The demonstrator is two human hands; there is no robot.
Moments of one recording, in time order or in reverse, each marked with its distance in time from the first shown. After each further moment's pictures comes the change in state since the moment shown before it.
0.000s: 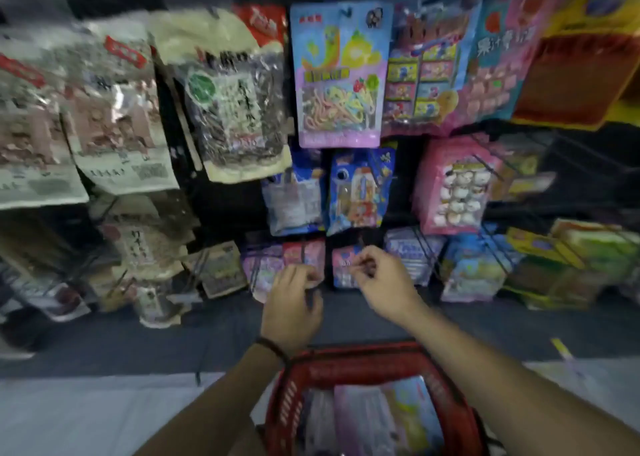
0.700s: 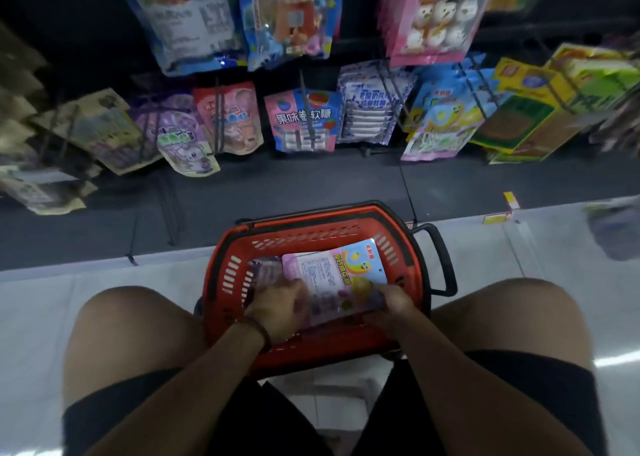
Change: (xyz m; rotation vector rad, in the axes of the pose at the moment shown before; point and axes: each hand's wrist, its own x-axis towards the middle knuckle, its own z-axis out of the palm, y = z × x) left_hand -0.182 -0.042 0.177 0.013 -1.016 -0.293; right_hand -0.176 0.320 0.092 0.923 0.063 1.361
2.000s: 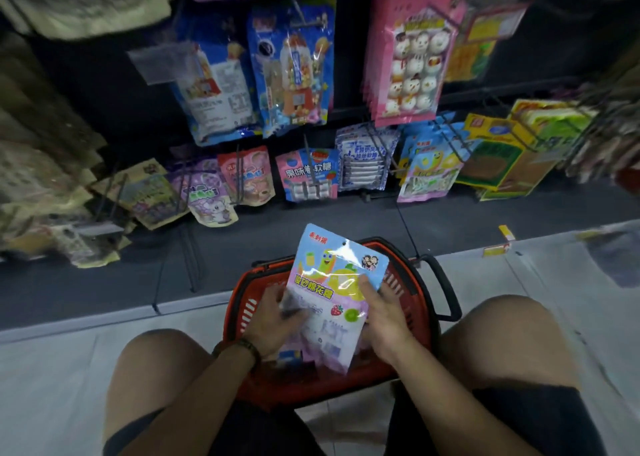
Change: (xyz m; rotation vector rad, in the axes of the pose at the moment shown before) left_hand -0.022 -0.007 -0.037 -0.634 0.275 -0.049; right_hand -0.115 -0.004 0.059 0.052 -0.210 -0.664
